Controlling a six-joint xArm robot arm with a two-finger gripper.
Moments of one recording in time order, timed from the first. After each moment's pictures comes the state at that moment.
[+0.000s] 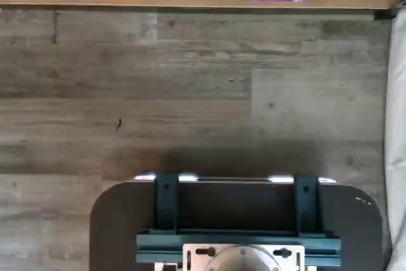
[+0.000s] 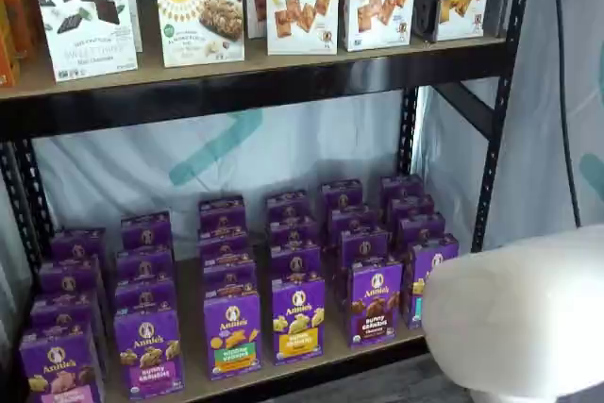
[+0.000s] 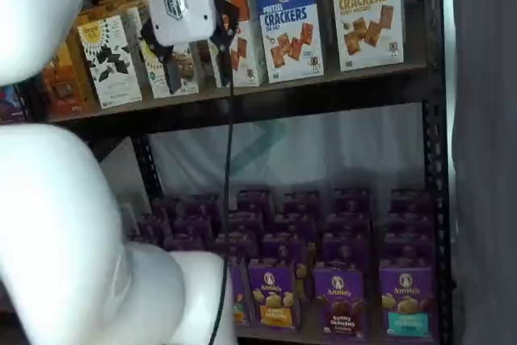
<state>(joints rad) 0.01 -0.84 -1.15 0.04 2.00 0.03</state>
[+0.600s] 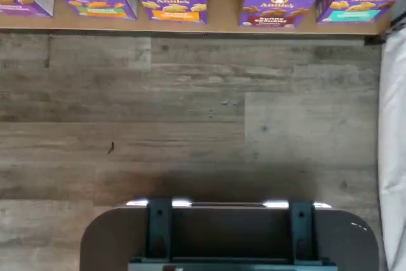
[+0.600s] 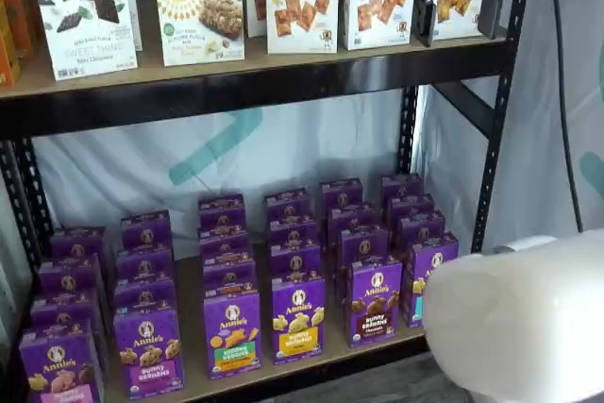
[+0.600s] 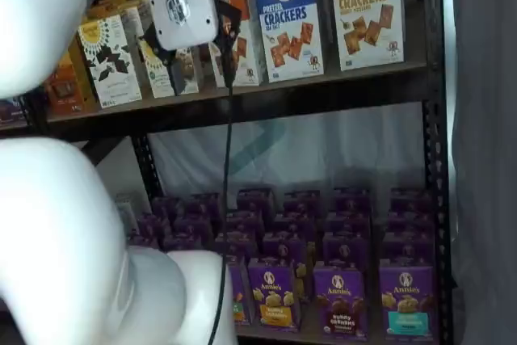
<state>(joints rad) 0.03 -0.88 -1.10 0.02 1.92 0.05</state>
